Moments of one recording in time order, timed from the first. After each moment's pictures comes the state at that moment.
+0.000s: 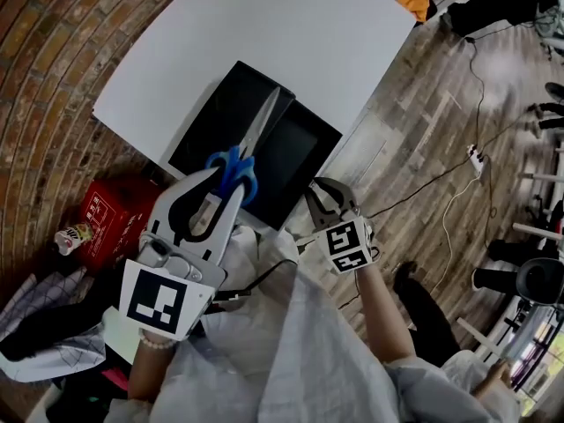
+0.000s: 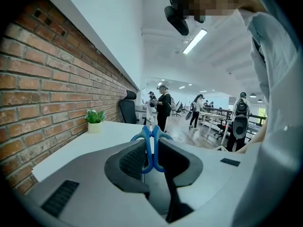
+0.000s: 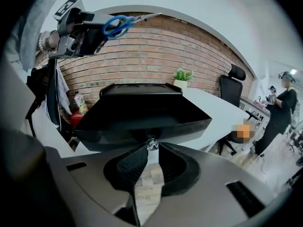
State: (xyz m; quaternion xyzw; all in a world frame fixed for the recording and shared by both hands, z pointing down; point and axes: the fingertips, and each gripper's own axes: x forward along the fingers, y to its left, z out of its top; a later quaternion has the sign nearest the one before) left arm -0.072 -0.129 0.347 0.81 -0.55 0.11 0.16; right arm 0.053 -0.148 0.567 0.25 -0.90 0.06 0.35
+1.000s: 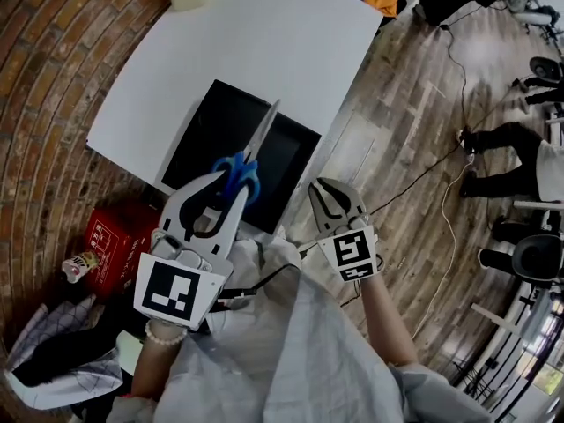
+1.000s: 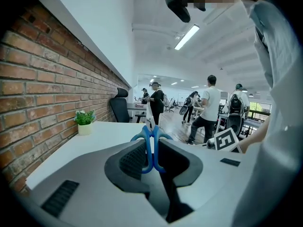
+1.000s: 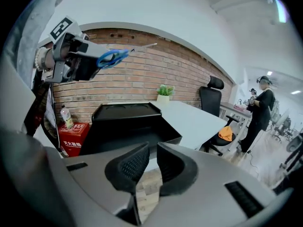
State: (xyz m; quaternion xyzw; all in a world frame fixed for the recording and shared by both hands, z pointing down) left arm -0.035 -0.140 0.345 0.84 -0.51 0.13 0.13; right arm 0.087 -0.160 0.499 0.35 -0.89 0.07 0.28
